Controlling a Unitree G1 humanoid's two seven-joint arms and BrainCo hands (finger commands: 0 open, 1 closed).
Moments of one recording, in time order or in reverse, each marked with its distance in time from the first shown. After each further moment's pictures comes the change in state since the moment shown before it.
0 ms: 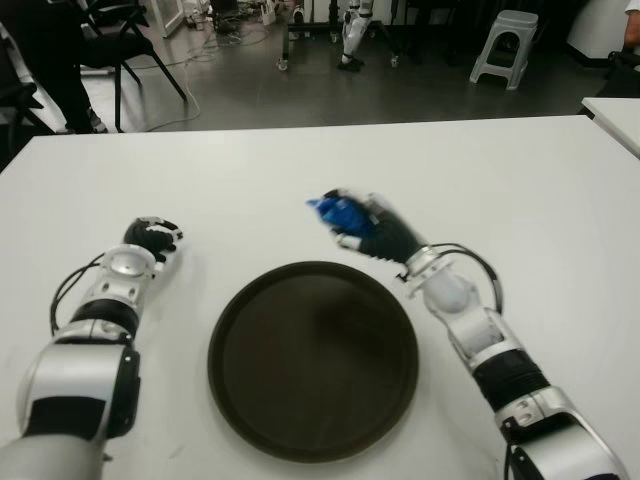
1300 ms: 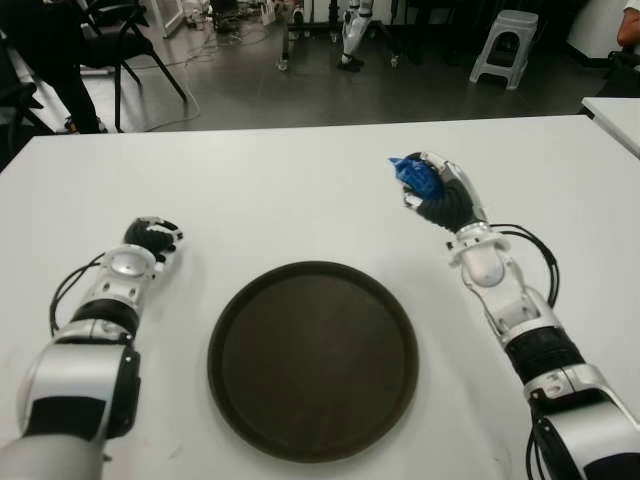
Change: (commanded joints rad) left arm 0.001 0.004 -0.010 0.005 0.015 0.000 0.011; right arm -0.090 -0.103 -0.114 0.112 -0.016 0.117 -0.262
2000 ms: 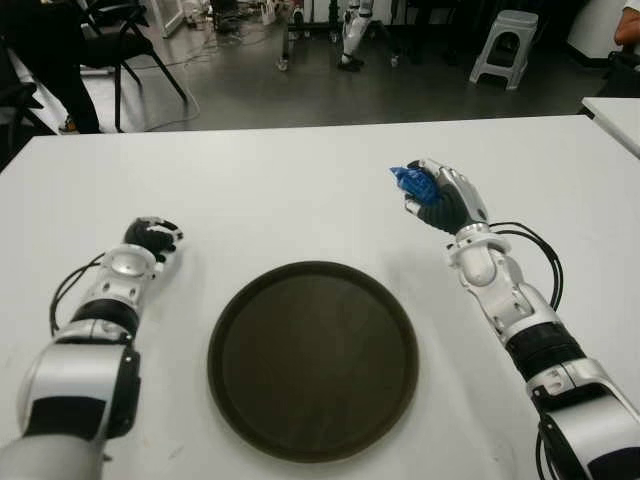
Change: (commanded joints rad) left arm -0.001 -0.001 -0.001 0.001 0.001 0.004 0.004; right arm -0.028 -0.050 0.029 0.021 -0.111 0.152 -0.084
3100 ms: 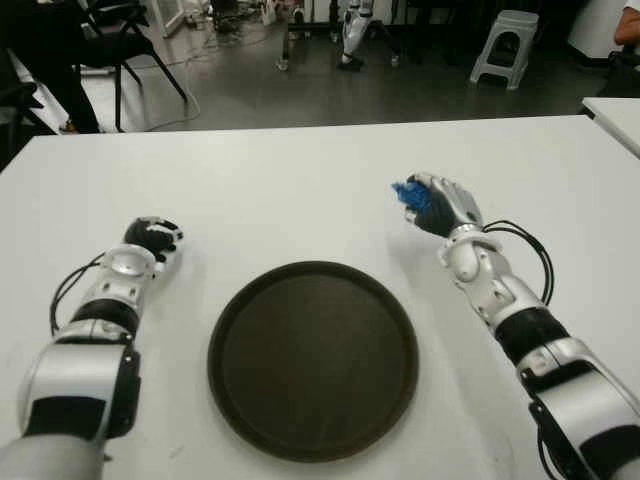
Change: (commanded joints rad) left arm 0.001 0.001 0.002 -0.002 0.000 -0.003 -0.001; right arm -0.056 -0.002 0.087 0.097 -0.088 0.113 -0.041
